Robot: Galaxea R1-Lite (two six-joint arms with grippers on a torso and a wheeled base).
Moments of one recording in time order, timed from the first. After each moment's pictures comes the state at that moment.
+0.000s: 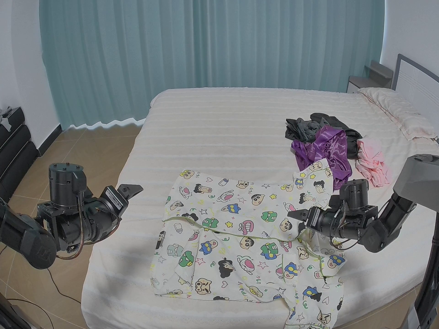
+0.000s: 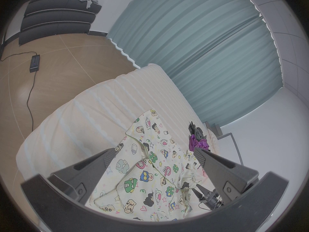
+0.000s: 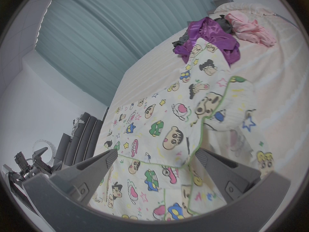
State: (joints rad) left arm -0.28 1.69 -0.51 -0.70 0.02 -0.98; right arm 0.28 2.19 -0.71 -0.91 0.21 0.62
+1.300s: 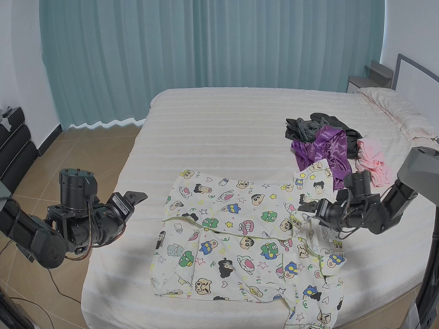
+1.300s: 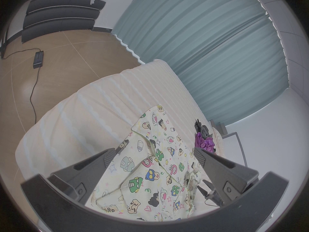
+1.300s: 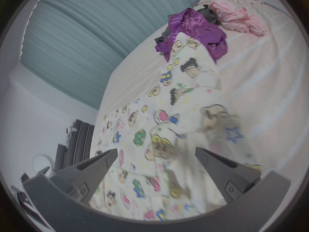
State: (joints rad) left arm -0.29 1.75 -0.51 -0.70 0.02 -1.00; right arm 0.13 2.16 -0.75 -0.68 0.28 0.58
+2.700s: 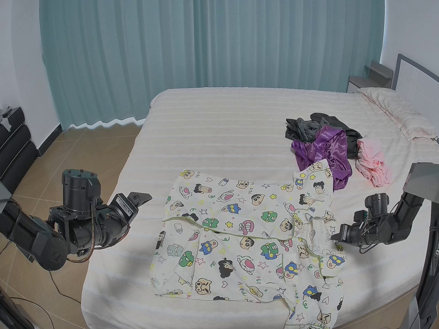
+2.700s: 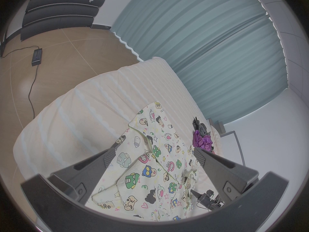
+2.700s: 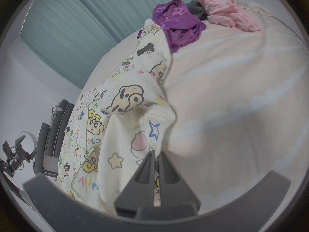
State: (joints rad) left arm -0.32 1.75 -0.51 -0.70 0.02 -1.02; right arm -0.10 2.31 -0.67 -0.75 0.35 0.25
